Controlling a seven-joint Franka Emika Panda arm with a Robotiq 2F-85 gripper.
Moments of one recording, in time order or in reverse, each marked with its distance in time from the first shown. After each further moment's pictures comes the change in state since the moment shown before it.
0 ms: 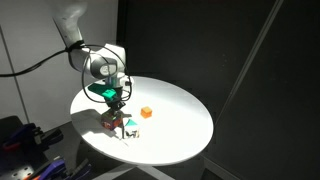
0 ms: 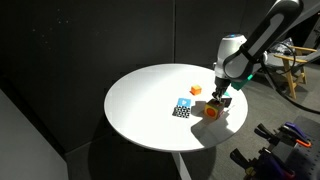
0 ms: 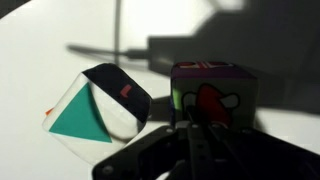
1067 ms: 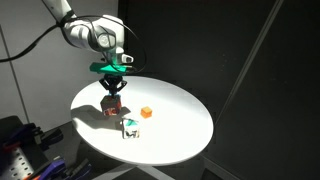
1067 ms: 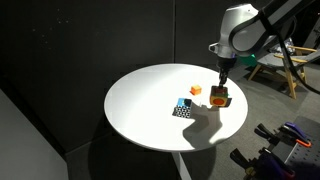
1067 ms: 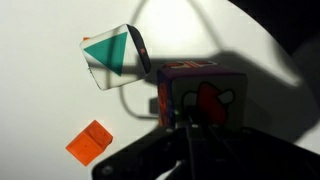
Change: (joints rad) arm -0.014 -0.261 0.048 -0.016 -0.042 -0.245 -0.436
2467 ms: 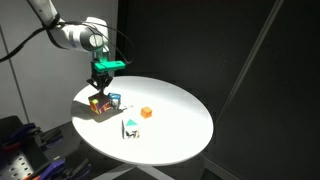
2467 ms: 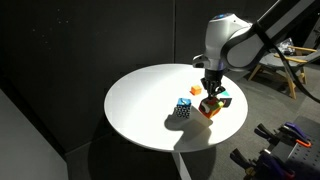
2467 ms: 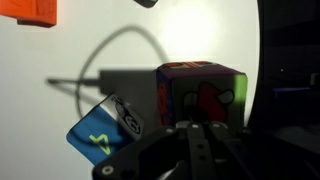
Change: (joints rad) arm 0.069 0.055 0.111 0.009 -0.089 0.016 -0.610
